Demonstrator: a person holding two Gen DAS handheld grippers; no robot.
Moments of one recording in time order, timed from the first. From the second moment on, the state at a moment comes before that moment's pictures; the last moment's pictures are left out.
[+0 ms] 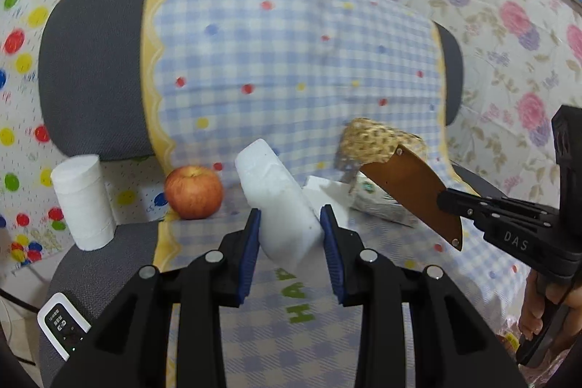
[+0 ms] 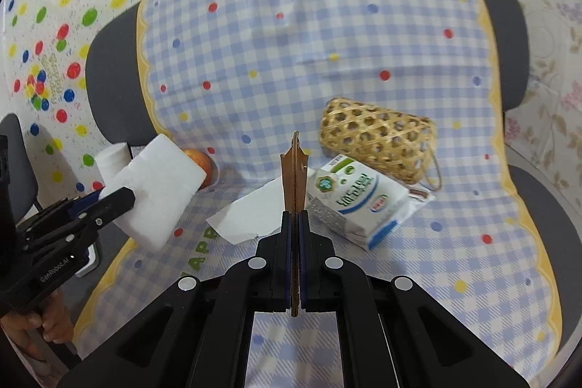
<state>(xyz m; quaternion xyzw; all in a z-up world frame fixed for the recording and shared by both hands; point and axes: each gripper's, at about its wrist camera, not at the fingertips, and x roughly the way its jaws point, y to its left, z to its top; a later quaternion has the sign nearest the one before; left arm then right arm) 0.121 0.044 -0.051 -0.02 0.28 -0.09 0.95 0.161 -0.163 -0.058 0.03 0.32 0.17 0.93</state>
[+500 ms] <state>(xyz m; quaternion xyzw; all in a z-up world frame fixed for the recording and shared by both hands) 0.073 -0.075 -0.044 0.04 0.27 -0.19 0.94 0.062 -0.269 -0.044 0.09 0.29 0.10 0.95</state>
